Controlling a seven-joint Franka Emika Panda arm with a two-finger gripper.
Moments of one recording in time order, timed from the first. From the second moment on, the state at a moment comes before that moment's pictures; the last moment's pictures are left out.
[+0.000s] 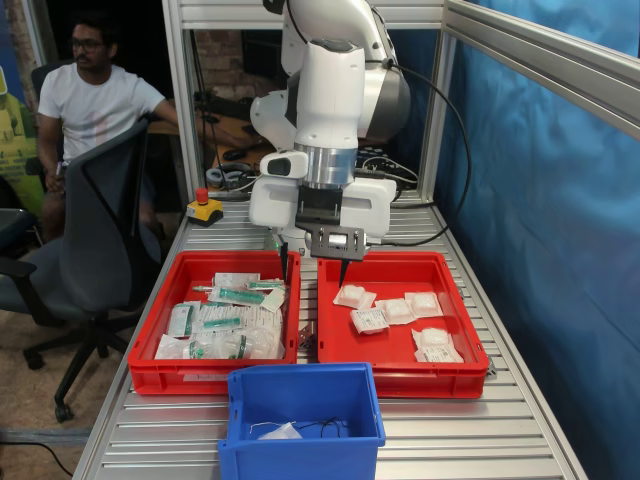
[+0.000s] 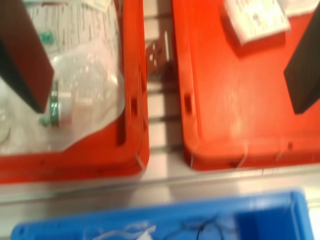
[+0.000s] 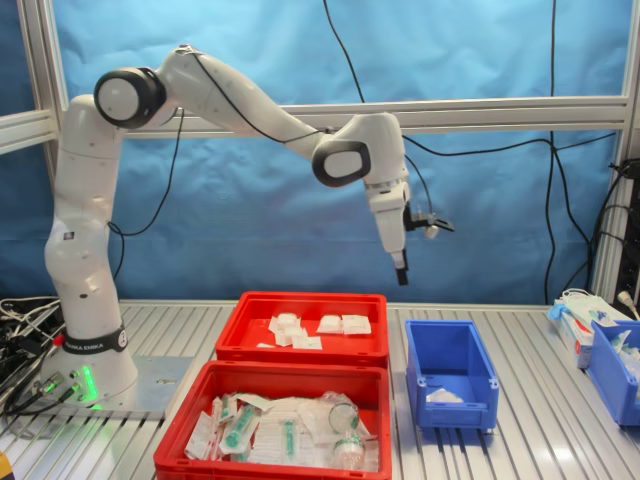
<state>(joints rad) 0.40 0.25 -0.38 -1.86 -0.03 2.30 0.94</state>
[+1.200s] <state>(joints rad) 0.43 0.02 -0.30 -2.03 -0.03 2.09 0.88</state>
